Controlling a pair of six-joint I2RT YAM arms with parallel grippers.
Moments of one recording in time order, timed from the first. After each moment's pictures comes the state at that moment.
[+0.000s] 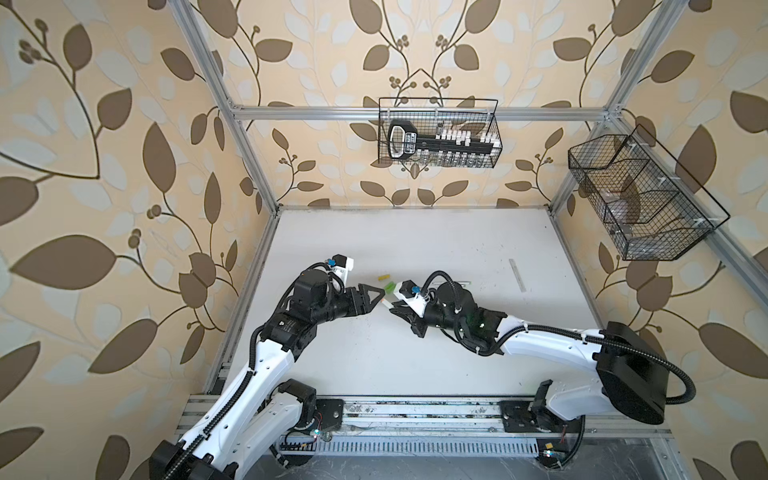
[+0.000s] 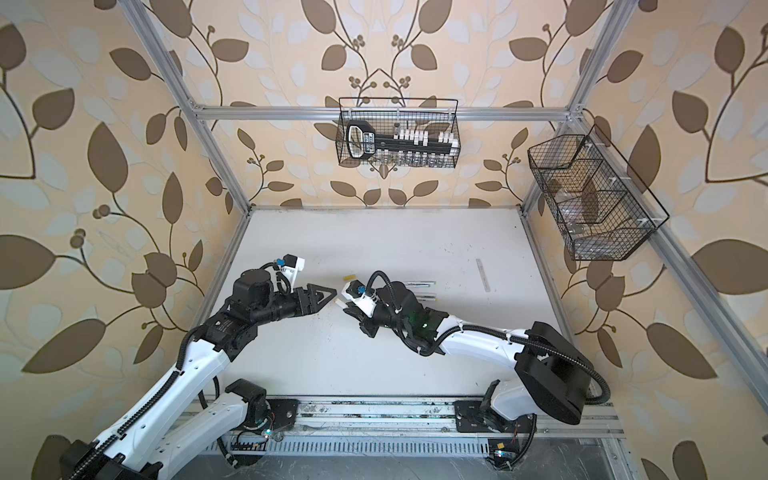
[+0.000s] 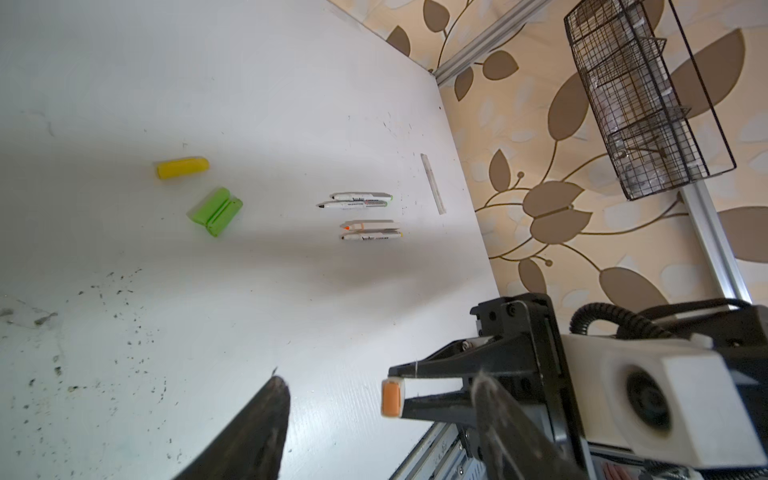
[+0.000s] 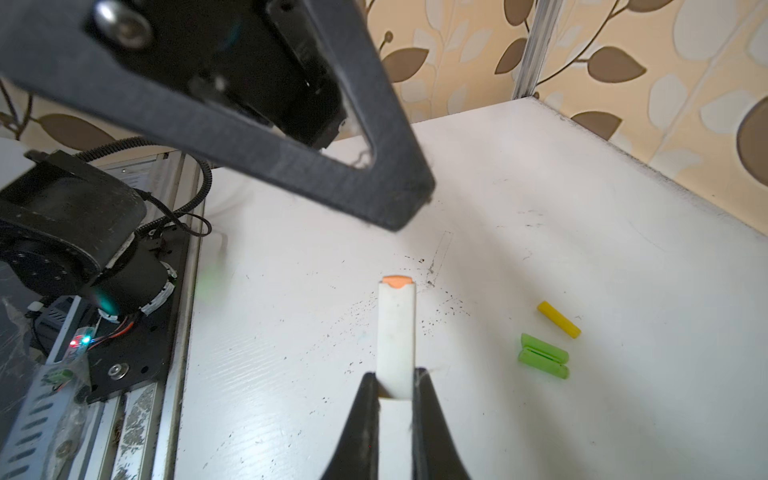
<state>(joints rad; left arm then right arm) -0.32 0.83 0.66 -0.33 0.56 -0.66 0.93 1.43 0.75 0.31 -0.18 -0.09</state>
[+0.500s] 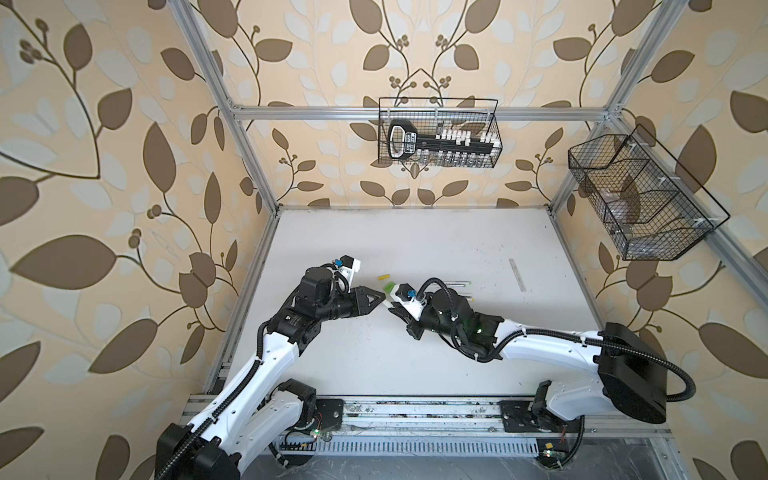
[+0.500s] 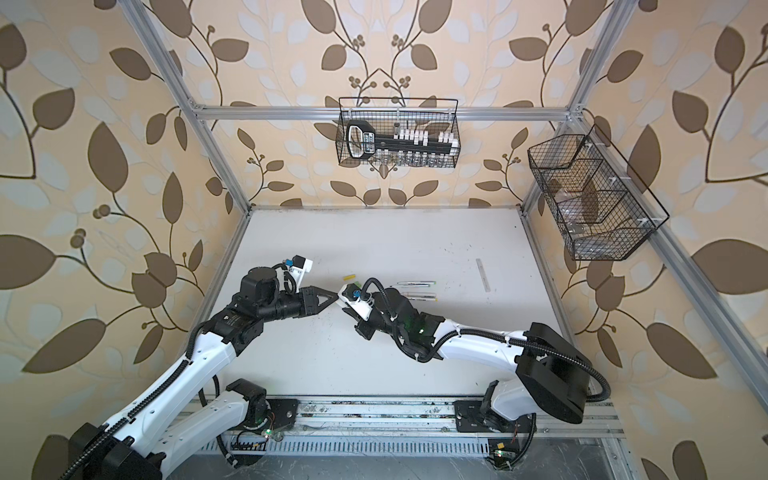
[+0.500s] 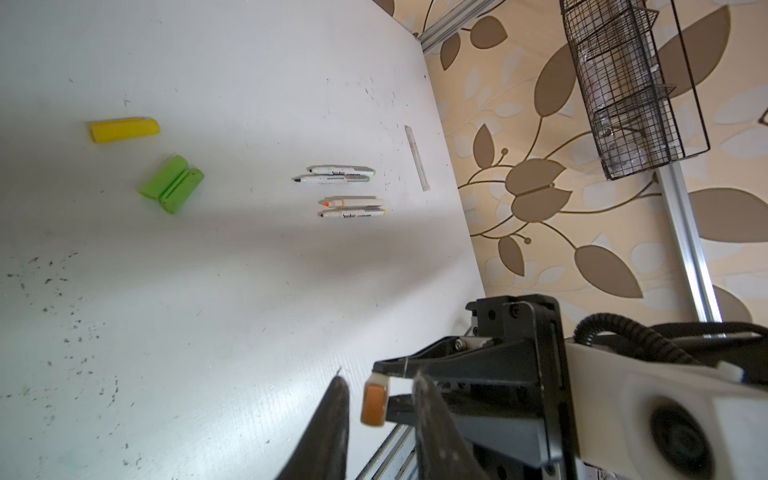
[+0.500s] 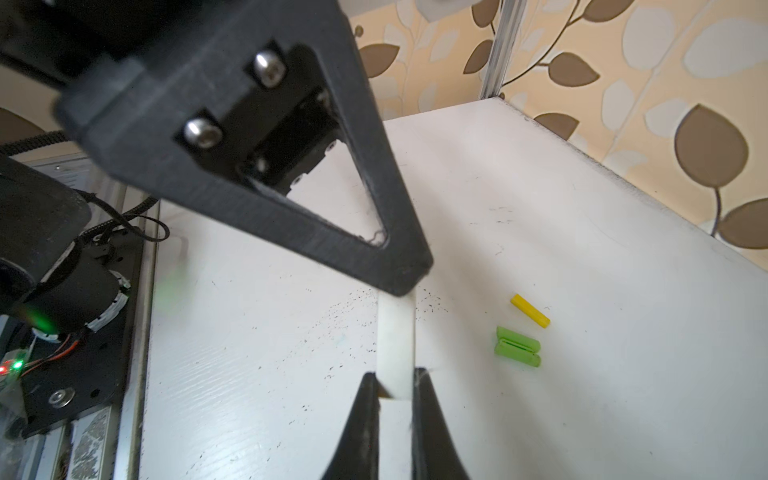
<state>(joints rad) -0.32 0.89 0.65 -0.29 0.65 -0.67 1.00 1.43 0.76 0.30 0.00 -0.09</state>
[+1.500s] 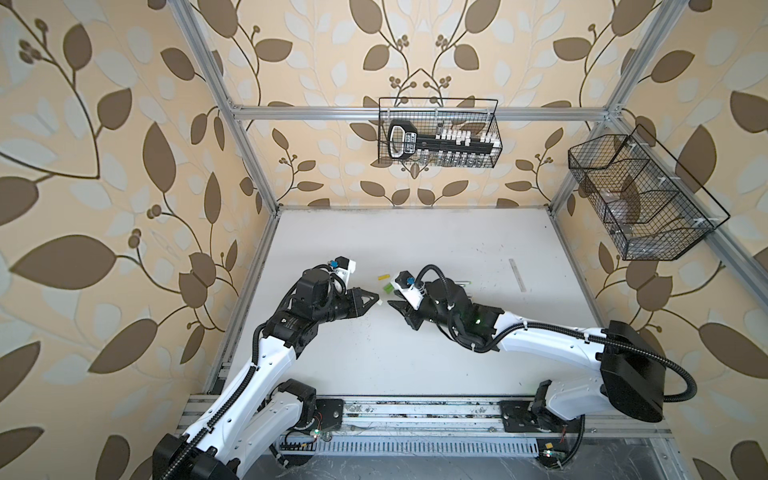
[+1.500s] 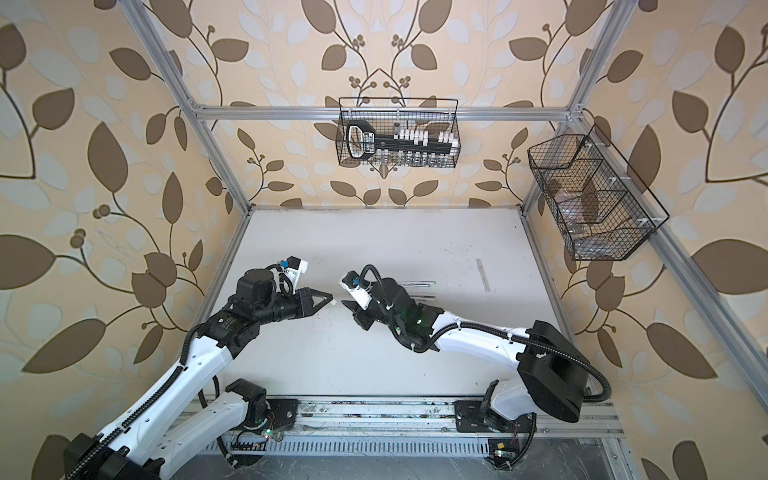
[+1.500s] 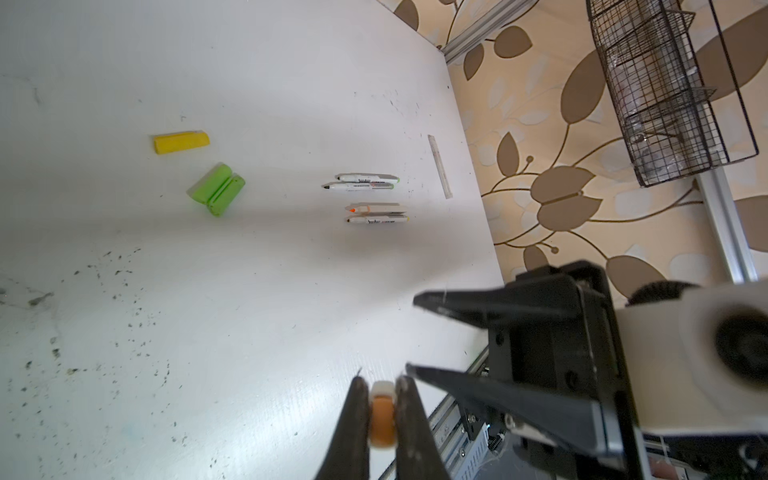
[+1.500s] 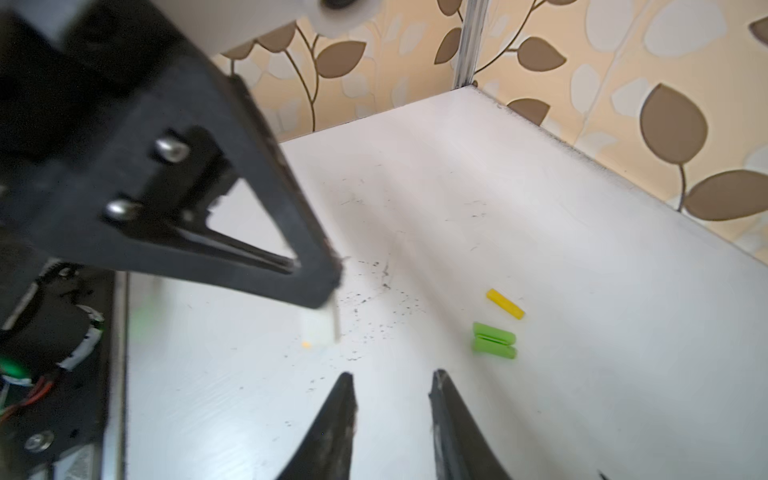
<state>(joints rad) -0.30 0.85 0.68 -0.41 0.57 -0.61 0.89 1.43 0.86 0.14 -0.02 -0.04</state>
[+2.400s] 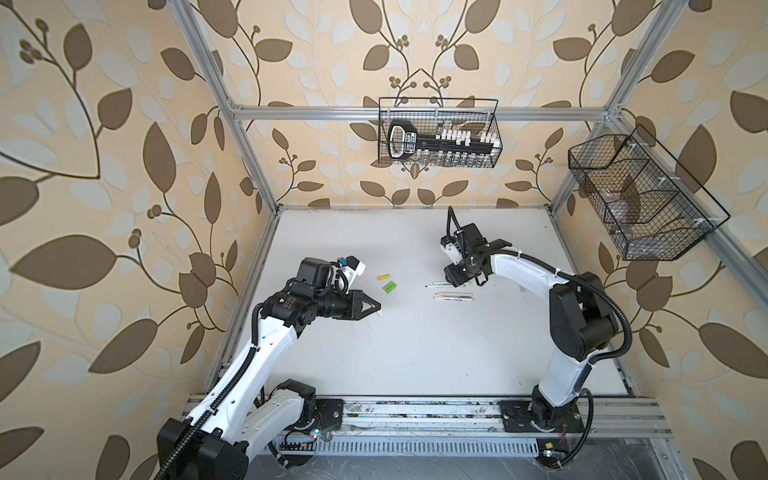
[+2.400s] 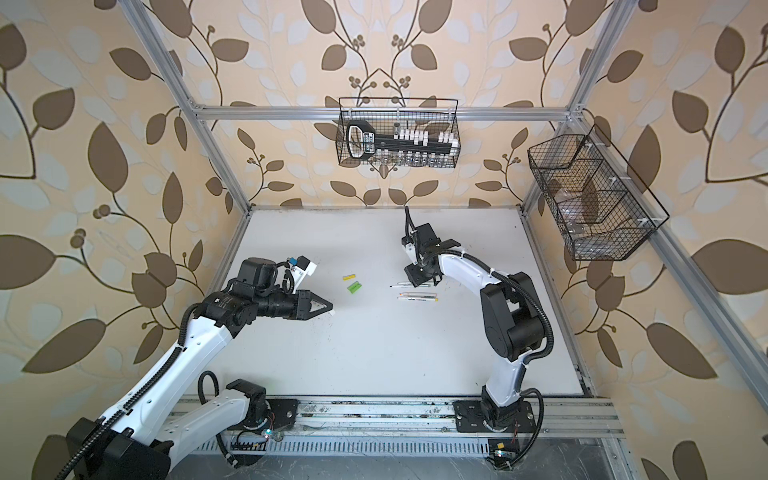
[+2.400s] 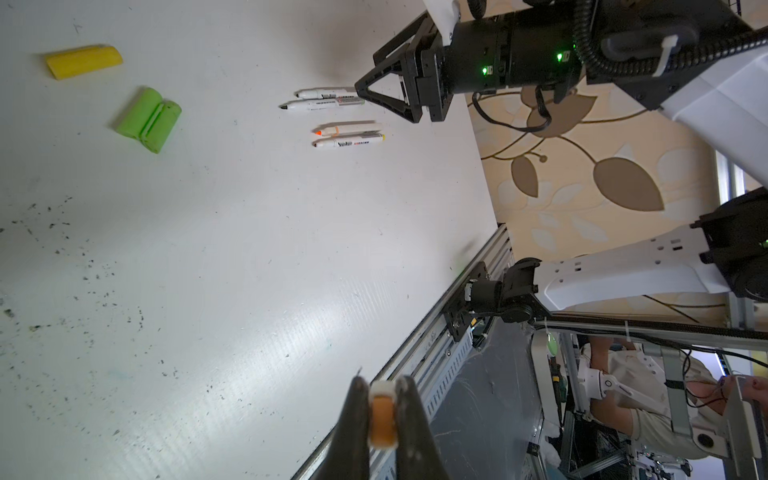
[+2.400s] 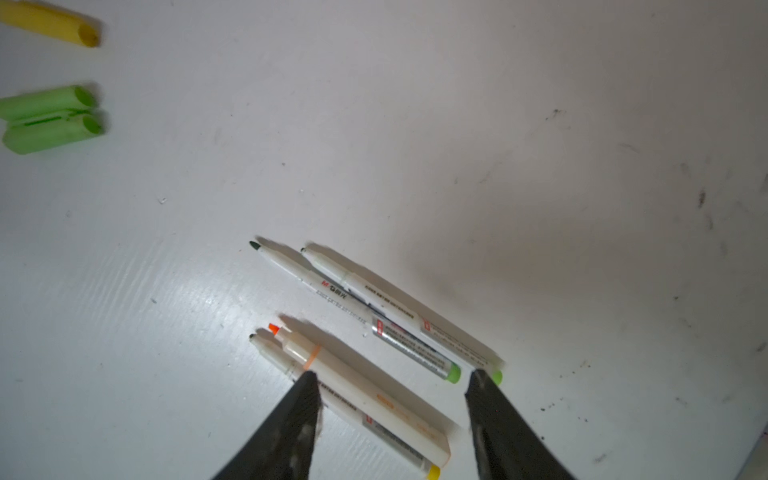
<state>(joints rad) -0.25 0.97 0.85 -0.72 0.79 -0.35 0.39 1.84 1.34 -0.66 0.01 -0.14</state>
